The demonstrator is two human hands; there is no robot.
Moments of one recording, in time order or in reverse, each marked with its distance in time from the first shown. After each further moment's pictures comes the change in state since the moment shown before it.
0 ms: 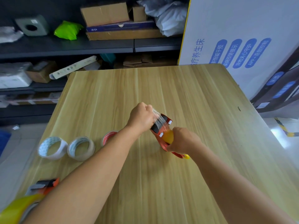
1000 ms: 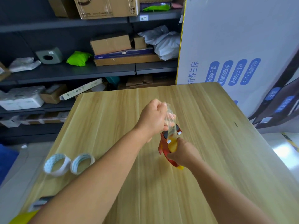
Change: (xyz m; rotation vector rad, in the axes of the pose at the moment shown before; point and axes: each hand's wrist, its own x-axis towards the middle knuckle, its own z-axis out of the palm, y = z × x) left_hand -0.038 0.085 0.001 -0.226 -0.128 0.150; right_hand 0.001 0.020 0.000 0.255 0.154 0.087
